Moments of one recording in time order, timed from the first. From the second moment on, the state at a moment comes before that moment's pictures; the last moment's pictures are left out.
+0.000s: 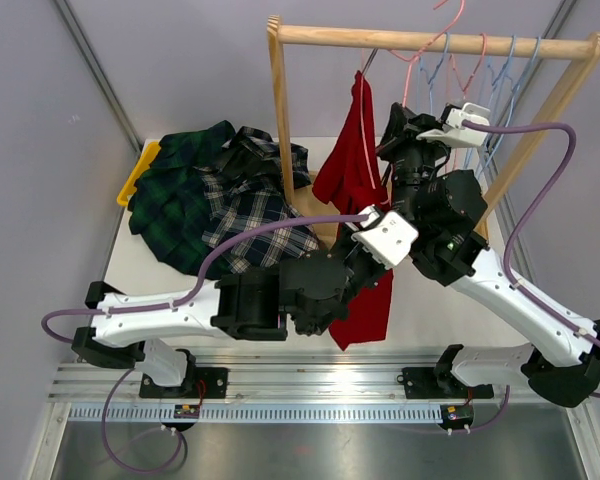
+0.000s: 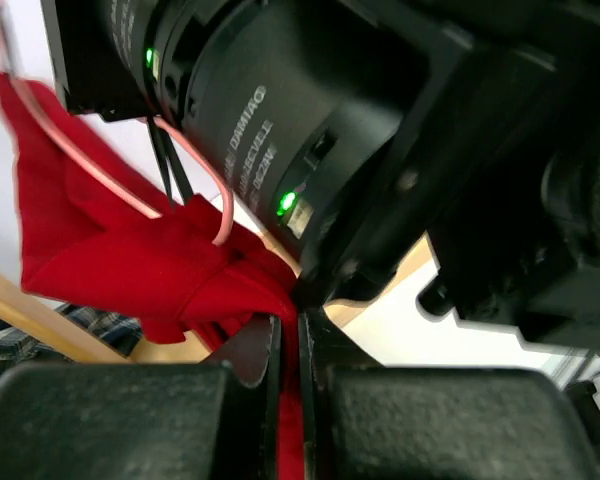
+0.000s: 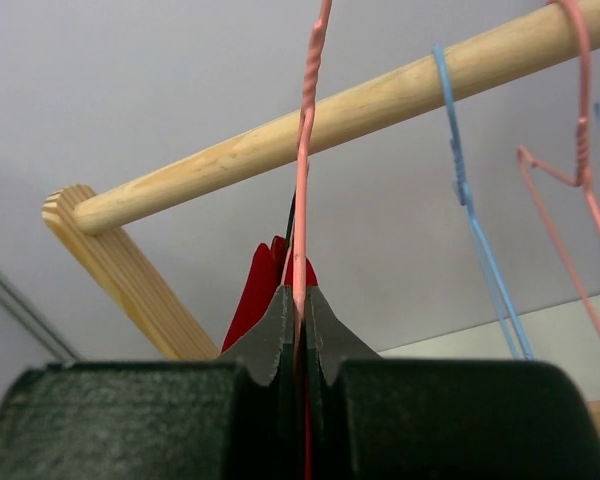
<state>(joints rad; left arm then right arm) -1.59 1.48 1.74 -0.24 -0.83 0.21 0.90 1.23 1.44 0.34 0.92 -0.01</state>
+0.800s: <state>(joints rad) -1.65 0.87 1.11 -0.33 -0.89 0.06 0.74 1.26 1.65 -0.12 0.29 0.18</state>
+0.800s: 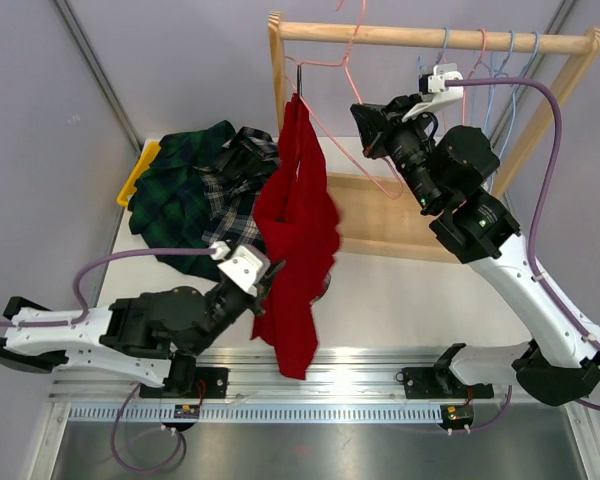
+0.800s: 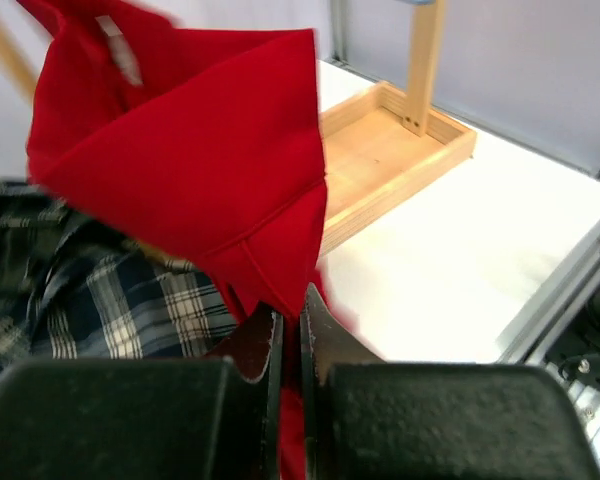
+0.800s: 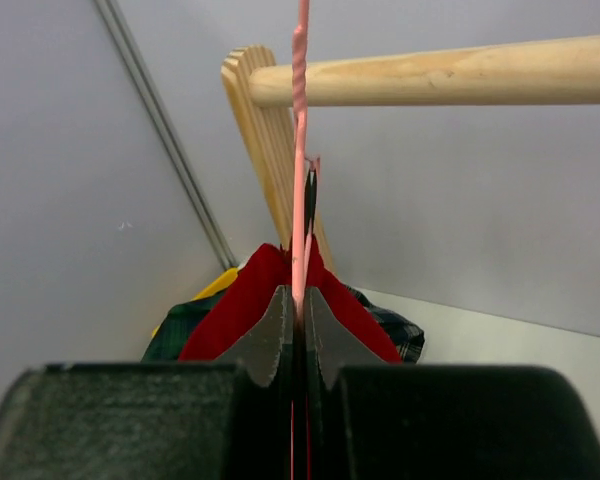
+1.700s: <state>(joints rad) -1.00 1.33 1.33 -0.06 -0.63 0.05 0.73 1.02 1.92 -0.90 0.14 0.48</state>
